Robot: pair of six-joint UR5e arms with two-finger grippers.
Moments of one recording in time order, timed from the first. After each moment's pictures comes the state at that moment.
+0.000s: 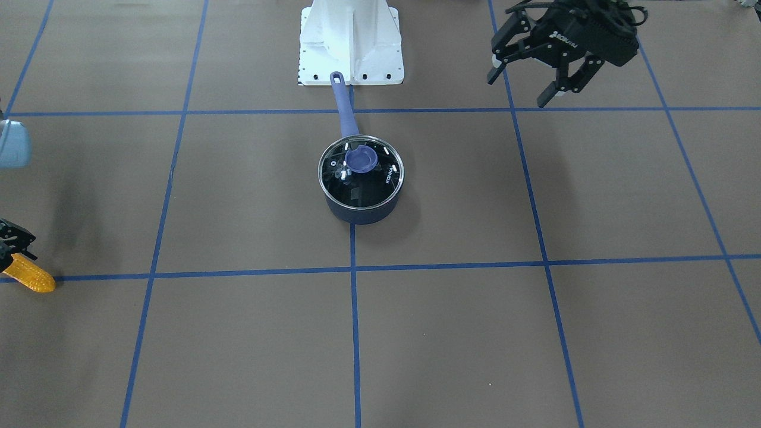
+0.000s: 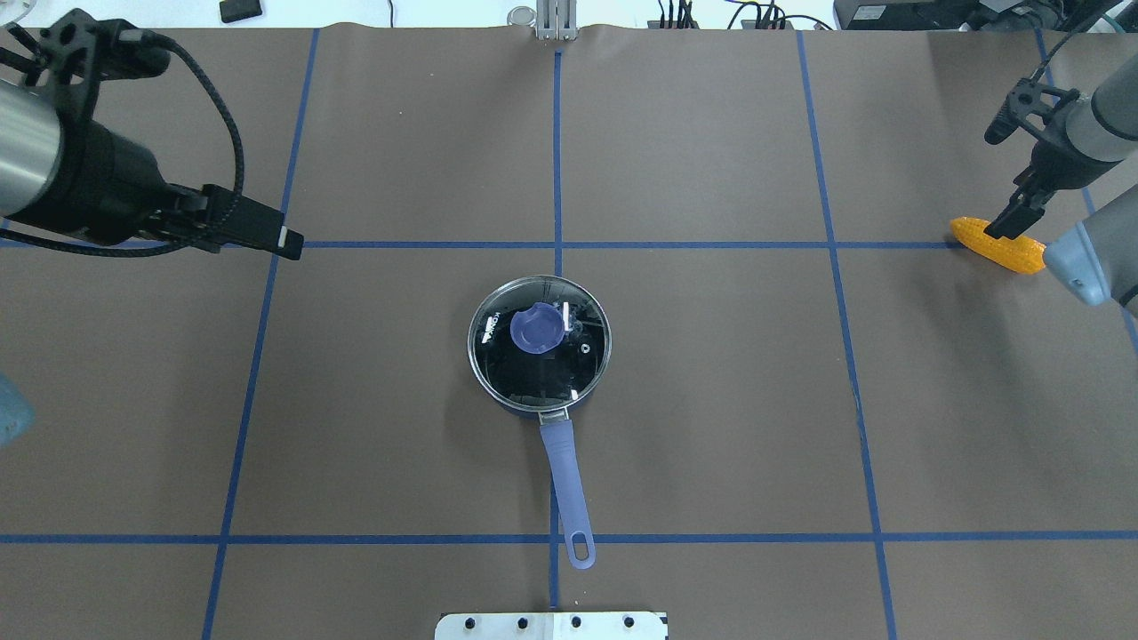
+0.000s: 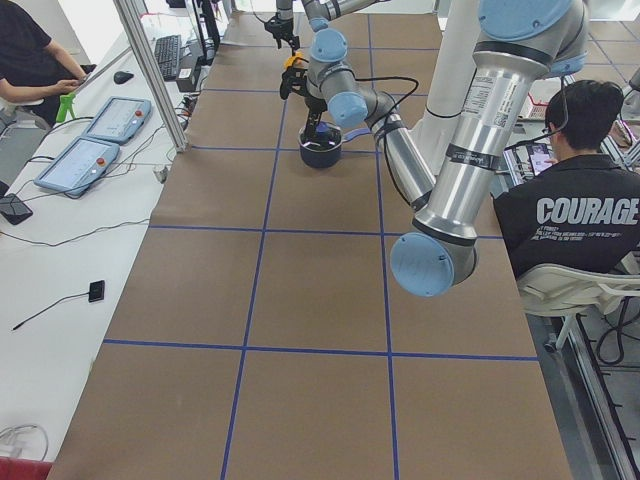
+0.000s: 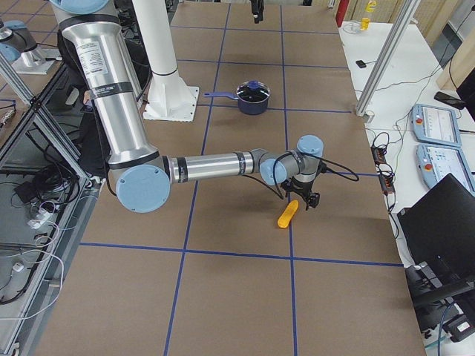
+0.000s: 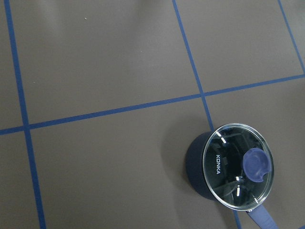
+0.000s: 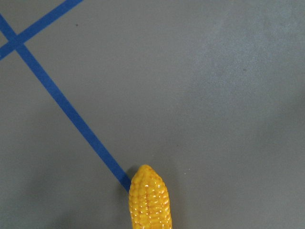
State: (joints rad) left arm -0.87 -1.92 -2.23 -1.64 -2.19 -0.96; right arm 1.15 -1.30 1.37 -1.27 2.16 -0.37
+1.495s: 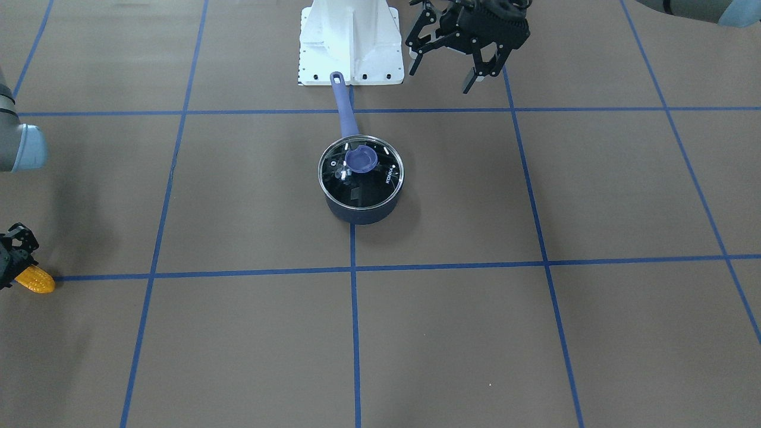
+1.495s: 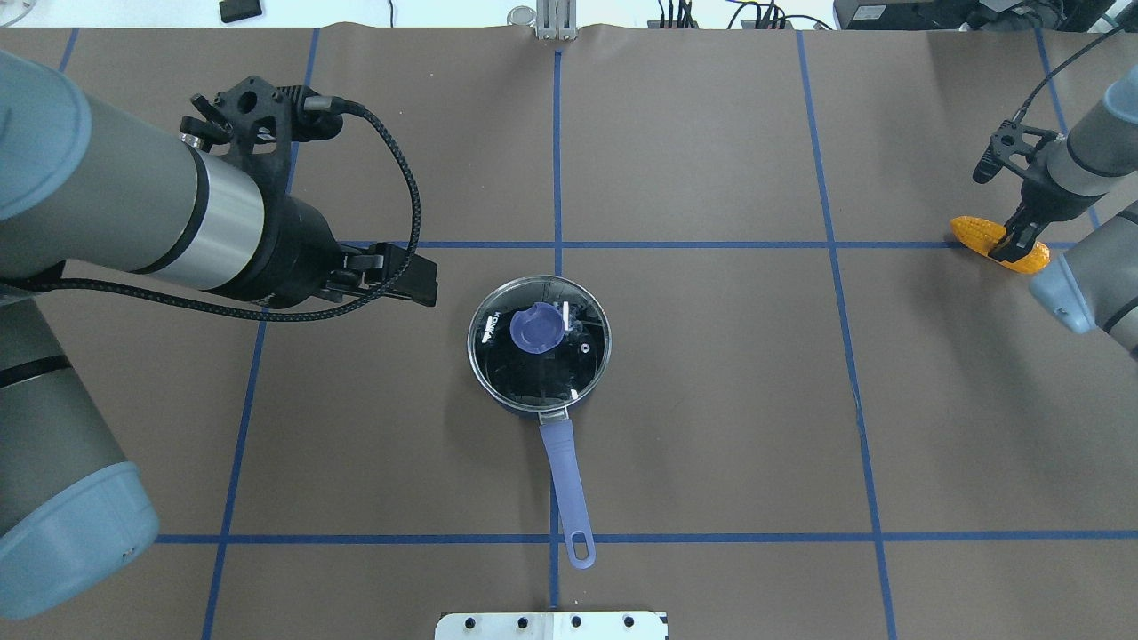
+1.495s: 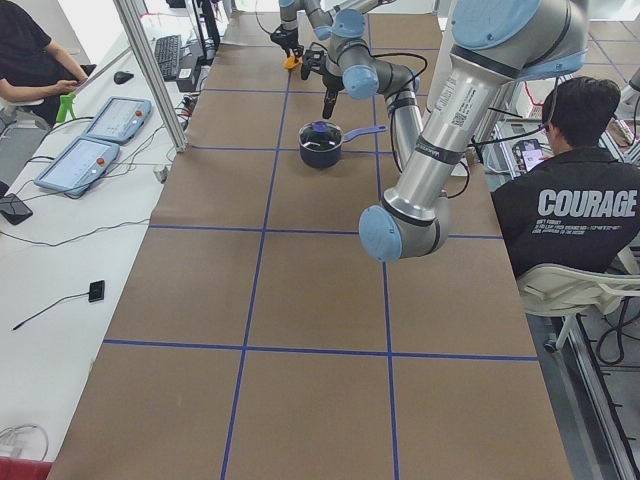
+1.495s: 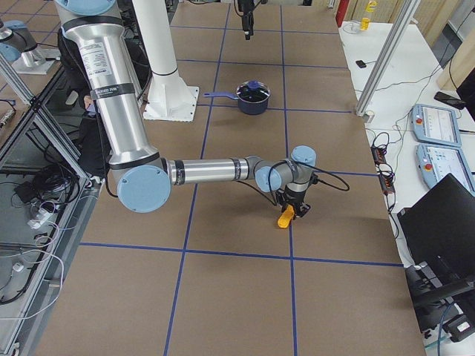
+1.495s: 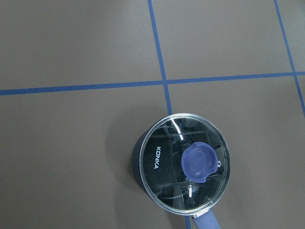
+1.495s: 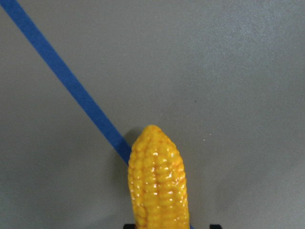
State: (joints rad) left arm -0.67 -2.10 -2.23 -1.47 -1.99 -1.10; right arm 1.10 -1.32 1.33 -1.27 2.12 -0.38
